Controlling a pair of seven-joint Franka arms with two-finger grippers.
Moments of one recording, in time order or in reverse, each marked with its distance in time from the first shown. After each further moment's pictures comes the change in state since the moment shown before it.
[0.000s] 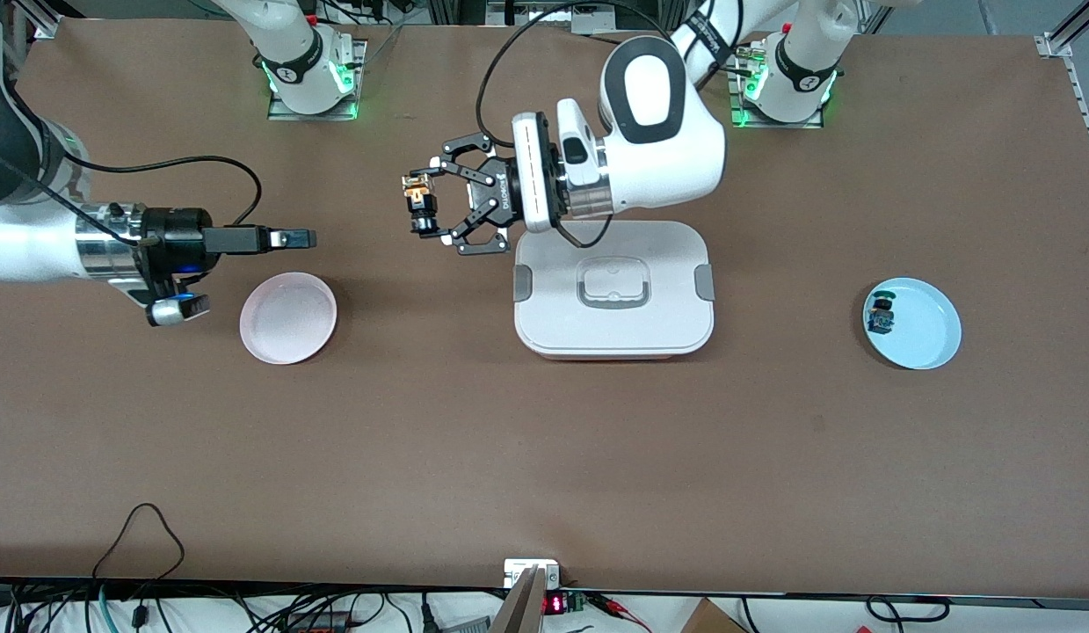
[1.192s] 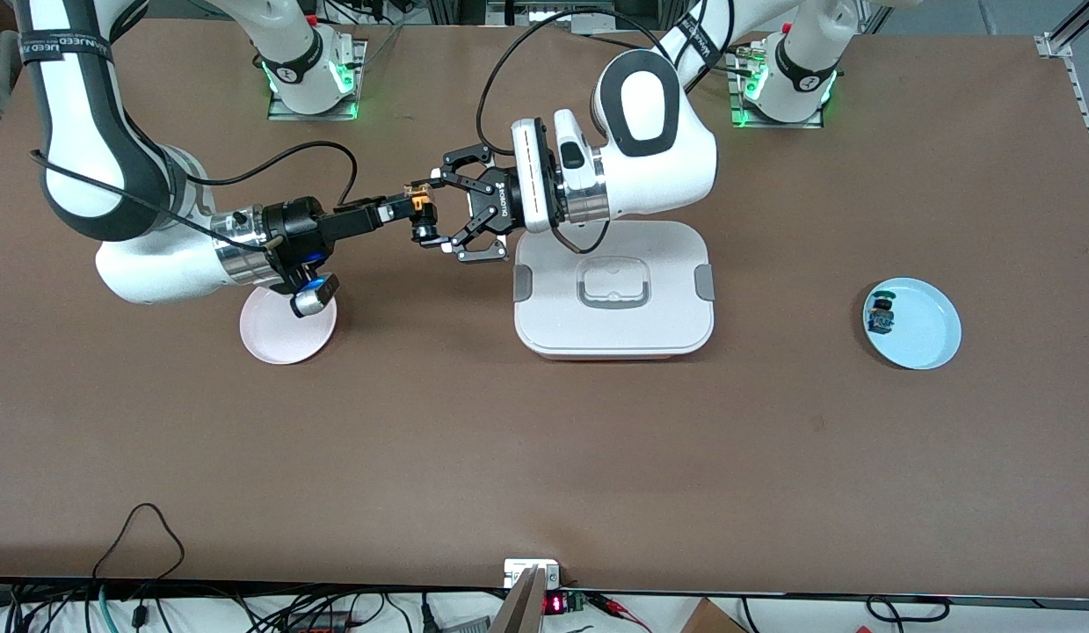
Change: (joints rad) left arm 0.003 0.020 0.002 -0.001 -0.056 0.000 0.131; right arm 0.174 0.063 0.006 -0.015 0.208 -0.068 0.075
